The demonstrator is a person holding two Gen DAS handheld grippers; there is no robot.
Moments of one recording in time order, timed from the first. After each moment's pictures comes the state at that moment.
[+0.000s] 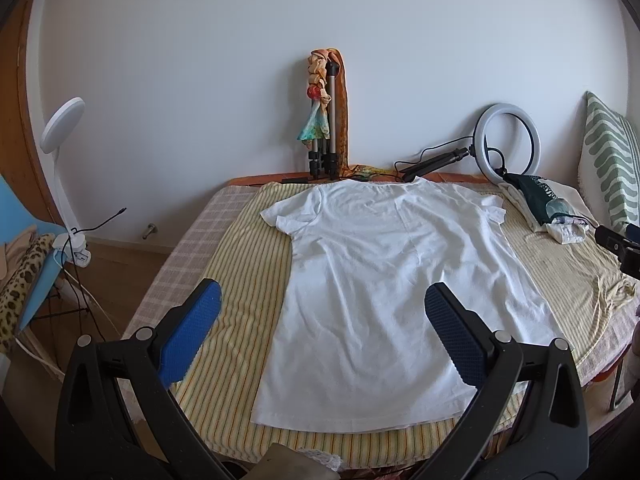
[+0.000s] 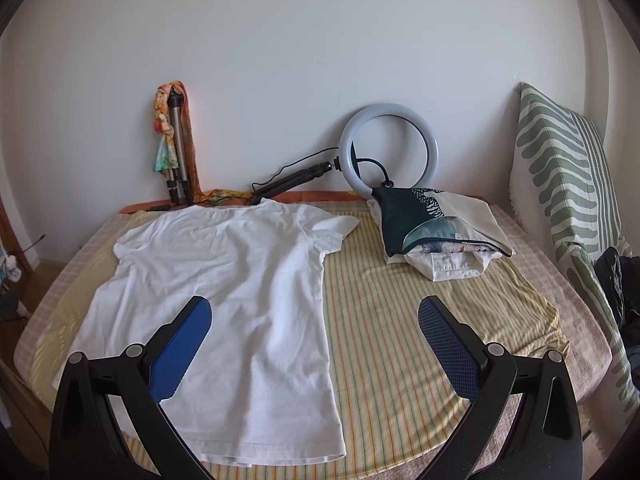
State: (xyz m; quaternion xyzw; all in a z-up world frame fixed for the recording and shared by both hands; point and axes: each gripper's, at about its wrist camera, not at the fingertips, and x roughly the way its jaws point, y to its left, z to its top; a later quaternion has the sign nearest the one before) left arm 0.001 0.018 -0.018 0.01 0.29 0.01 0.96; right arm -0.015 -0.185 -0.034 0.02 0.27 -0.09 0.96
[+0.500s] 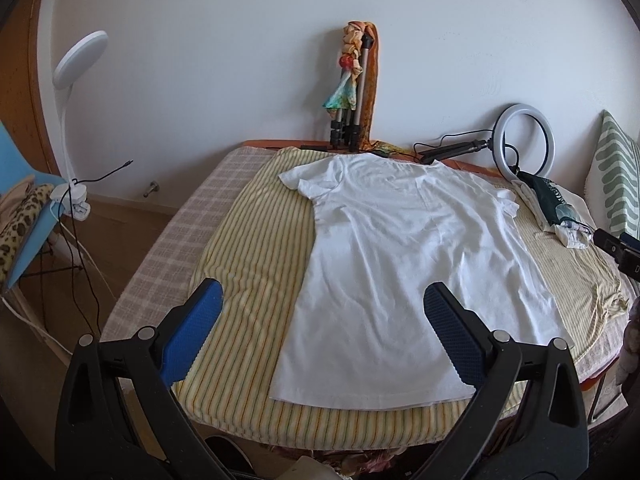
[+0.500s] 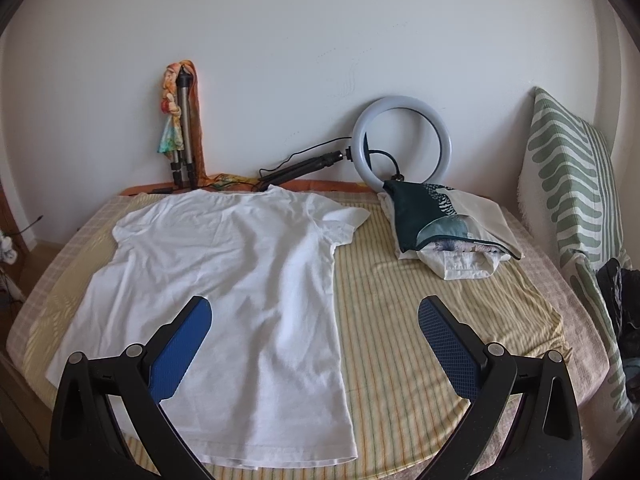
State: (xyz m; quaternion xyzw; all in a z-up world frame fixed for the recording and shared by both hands) left arm -0.001 0.068 -0.044 -0.05 0.34 0.03 0.94; right arm 0.008 -0.160 -0.043 0.00 0.30 -0.06 0.95
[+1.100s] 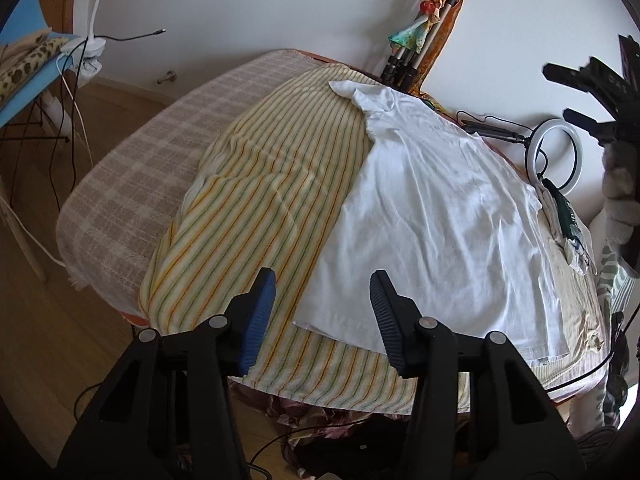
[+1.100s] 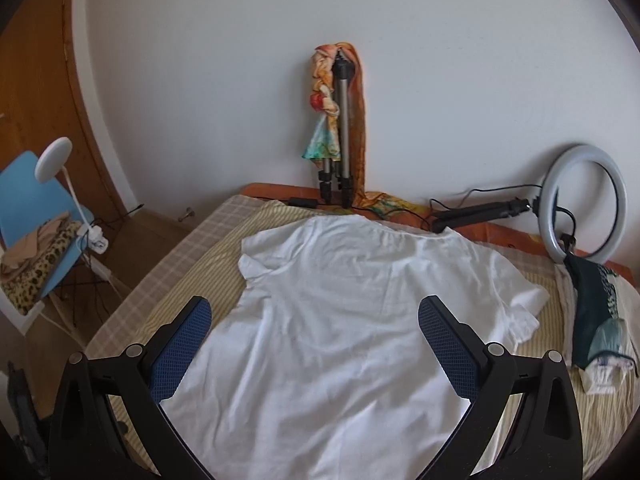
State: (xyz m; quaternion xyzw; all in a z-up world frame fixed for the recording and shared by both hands) left arm -0.012 0.122 -0.136 -0.21 0.42 0.03 0.88; right arm 0.168 -0.019 -0.012 -0.03 0.35 0.17 0.92
